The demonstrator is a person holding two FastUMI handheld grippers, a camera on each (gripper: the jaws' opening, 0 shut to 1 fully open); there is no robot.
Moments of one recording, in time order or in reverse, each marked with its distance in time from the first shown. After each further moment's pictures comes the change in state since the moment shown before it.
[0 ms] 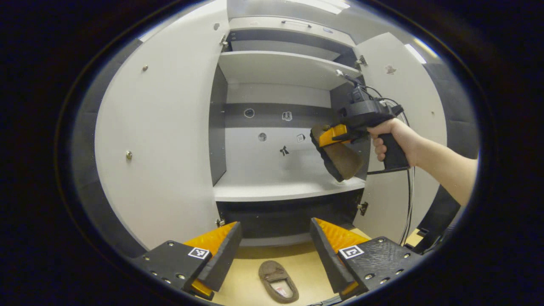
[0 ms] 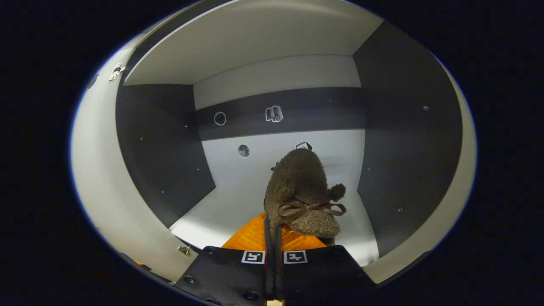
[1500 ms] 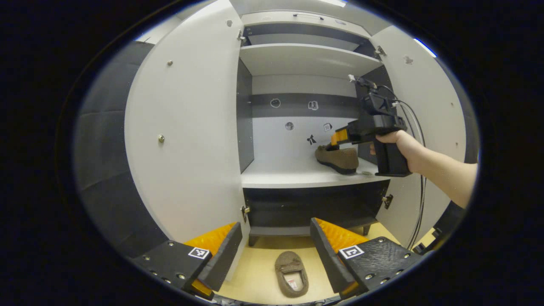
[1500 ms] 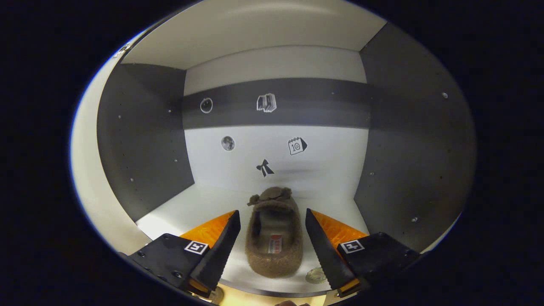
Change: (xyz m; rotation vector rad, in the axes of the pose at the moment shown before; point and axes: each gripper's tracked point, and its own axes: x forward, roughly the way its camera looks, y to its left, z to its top) left arm -0.022 0.024 -0.027 0.005 0.082 0.179; right arm 0.028 -0.012 -0.013 -0.064 -0.073 -0.056
